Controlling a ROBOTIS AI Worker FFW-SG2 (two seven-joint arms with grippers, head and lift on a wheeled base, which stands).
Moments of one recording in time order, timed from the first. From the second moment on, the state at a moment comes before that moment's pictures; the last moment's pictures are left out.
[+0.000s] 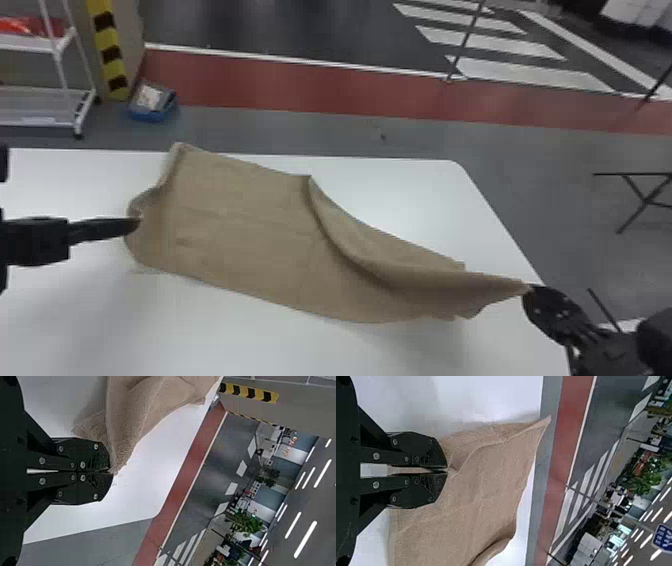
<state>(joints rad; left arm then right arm) -0.23 0.22 0.11 -1.62 0.16 1.01 -0.74 0.81 0.00 -0.59 -2.48 0.18 0.35 0.57</state>
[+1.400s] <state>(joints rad) 0.13 0.34 0.38 -1.83 0.25 0.87 -0.80 0.72 -0.07 -0.58 -2.40 0.43 0.52 0.61</state>
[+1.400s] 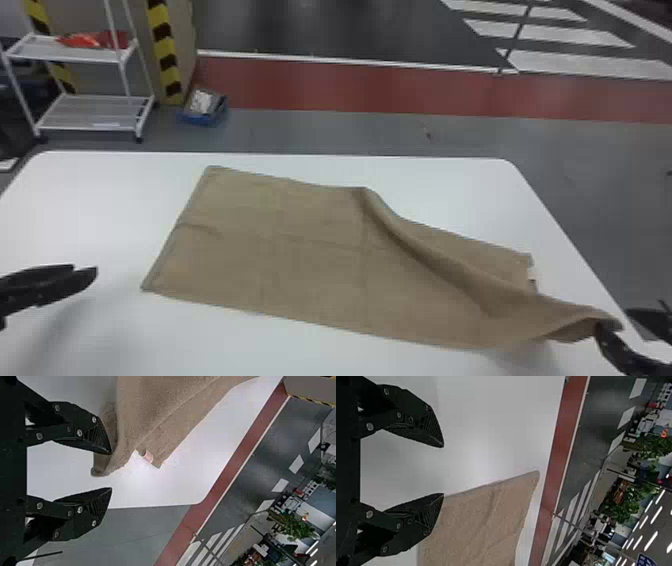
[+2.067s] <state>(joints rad) 0.13 0.61 0.05 -1.78 -0.07 0.13 -1.01 0.83 -0.07 -0.65 -2.47 0.48 0.53 0.64</state>
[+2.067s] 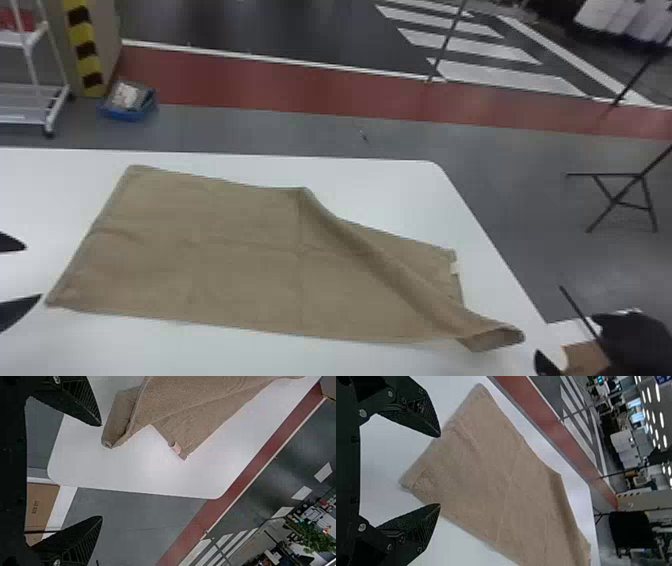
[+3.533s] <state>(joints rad) -0.10 0.75 -0.33 -1.60 -0.52 -0.14 -0.91 0.84 -0.04 -0.68 -2.48 0.46 0.53 0.66</state>
